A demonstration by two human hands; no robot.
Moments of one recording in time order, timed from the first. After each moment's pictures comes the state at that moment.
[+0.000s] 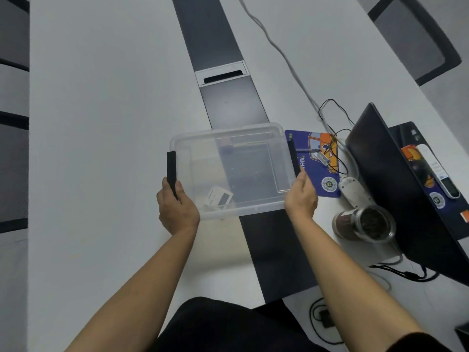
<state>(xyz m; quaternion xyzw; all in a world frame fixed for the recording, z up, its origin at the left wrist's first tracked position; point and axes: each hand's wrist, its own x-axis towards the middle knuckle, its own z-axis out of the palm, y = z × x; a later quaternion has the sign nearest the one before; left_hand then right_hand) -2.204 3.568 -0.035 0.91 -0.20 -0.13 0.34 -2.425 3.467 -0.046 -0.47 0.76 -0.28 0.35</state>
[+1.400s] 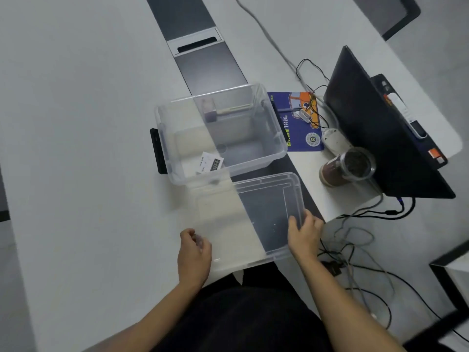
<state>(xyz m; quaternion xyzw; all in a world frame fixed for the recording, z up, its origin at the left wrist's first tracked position) -2.258 3.752 -0.075 0.83 -0.30 -0.40 0.26 -2.499 3.664 -0.088 -0.45 0.83 -0.14 0.31</state>
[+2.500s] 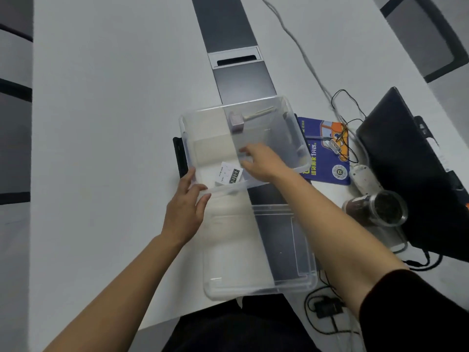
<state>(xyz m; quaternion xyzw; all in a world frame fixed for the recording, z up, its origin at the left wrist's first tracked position) -2.169 3.644 -0.037 0.76 -0.56 -0.19 0.26 -2.328 3.450 -0.022 -0.81 0.48 0.05 0.34</state>
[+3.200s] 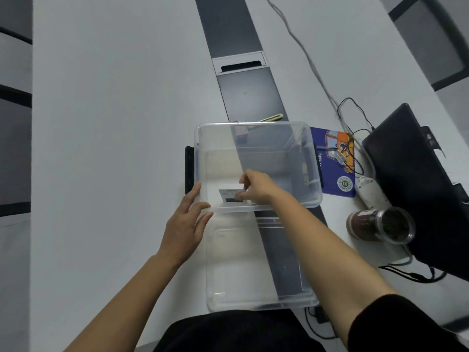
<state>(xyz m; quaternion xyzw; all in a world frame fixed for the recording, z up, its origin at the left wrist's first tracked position) -2.154 3.649 -0.044 0.72 -0.60 -0.20 0.28 -2.317 3.463 -0.048 -0.71 0.52 0.11 0.47</state>
